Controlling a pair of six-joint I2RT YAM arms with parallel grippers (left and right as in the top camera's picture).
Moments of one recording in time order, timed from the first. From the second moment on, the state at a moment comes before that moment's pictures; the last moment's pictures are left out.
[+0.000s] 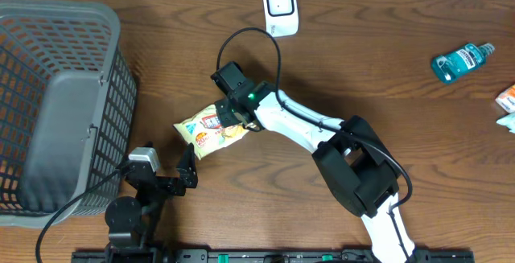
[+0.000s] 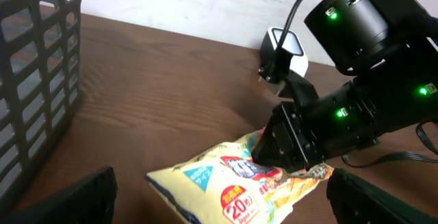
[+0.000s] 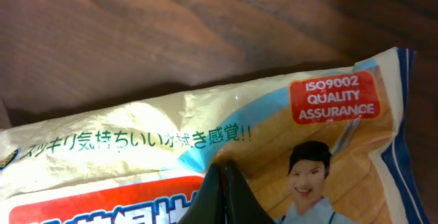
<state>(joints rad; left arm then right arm) 0.00 0.01 0.09 -0.27 0.21 -0.25 0.77 2.20 1.58 -0.49 -0.06 0.43</state>
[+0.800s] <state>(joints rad) 0.00 0.01 0.09 -0.27 0.21 -0.25 0.80 2.17 1.55 -0.57 -0.21 0.43</state>
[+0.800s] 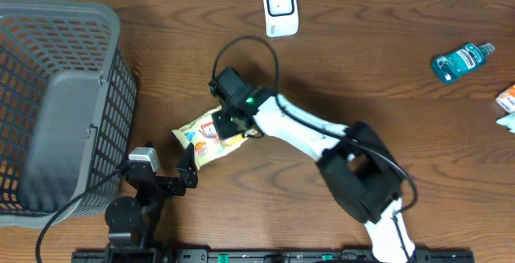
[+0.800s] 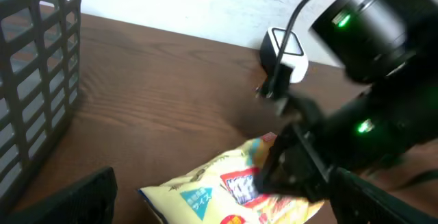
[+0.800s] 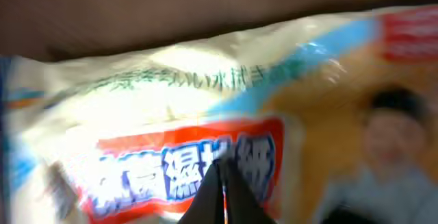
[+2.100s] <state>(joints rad) 0.00 0.01 0.09 -0.27 0.21 -0.25 0.84 2.18 1.57 -0.65 -0.32 0.42</state>
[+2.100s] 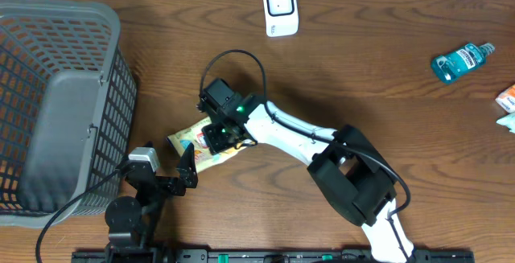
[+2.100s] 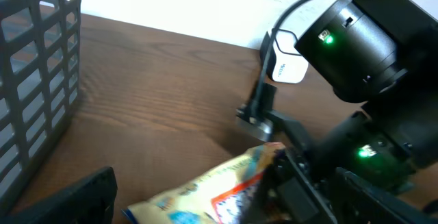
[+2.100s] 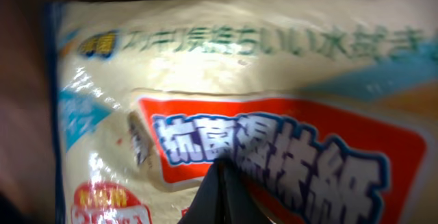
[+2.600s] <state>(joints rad) 0.00 0.01 0.09 -0.27 0.21 -0.25 0.57 2.10 1.55 -1.00 0.13 0.60</state>
